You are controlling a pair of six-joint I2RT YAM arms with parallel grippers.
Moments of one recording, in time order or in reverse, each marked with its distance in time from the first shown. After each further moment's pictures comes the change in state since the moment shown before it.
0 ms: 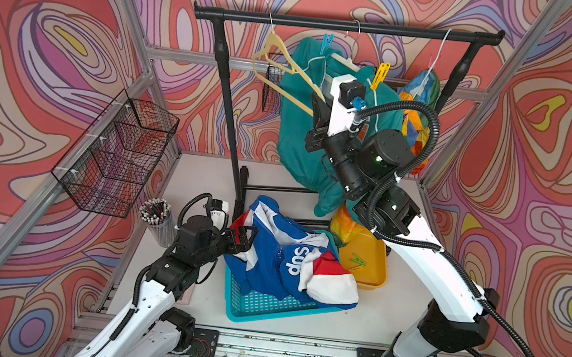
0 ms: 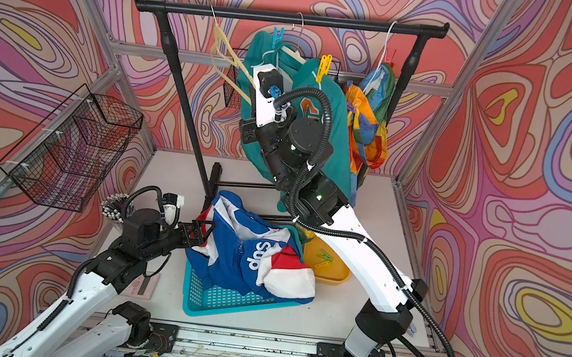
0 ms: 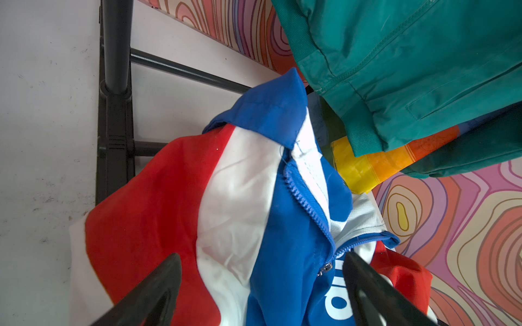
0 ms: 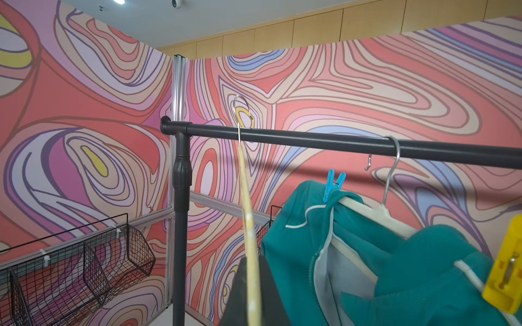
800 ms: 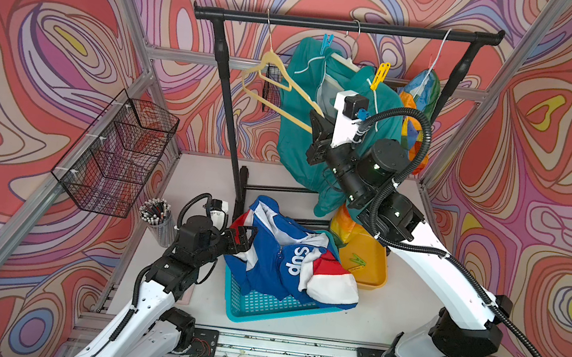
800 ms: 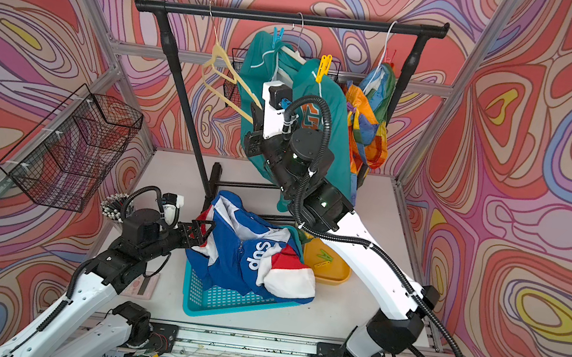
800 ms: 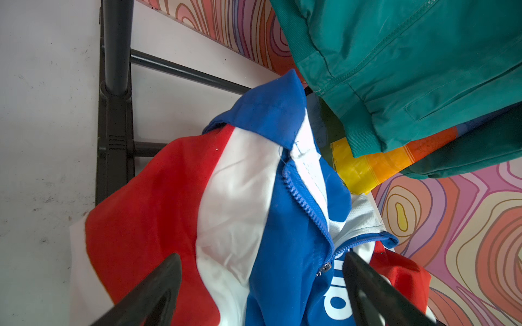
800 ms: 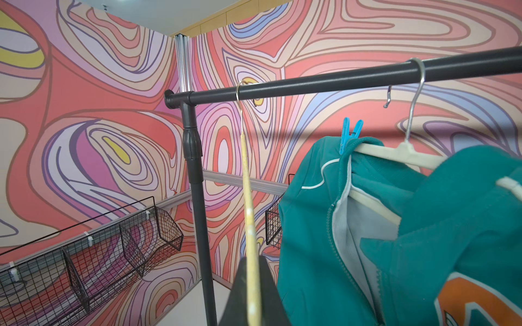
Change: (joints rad) left arm 0.000 -0.002 0.000 0.000 0.000 -0.003; right arm -0.014 -0.098 -0.185 -0.011 -0.051 0.176
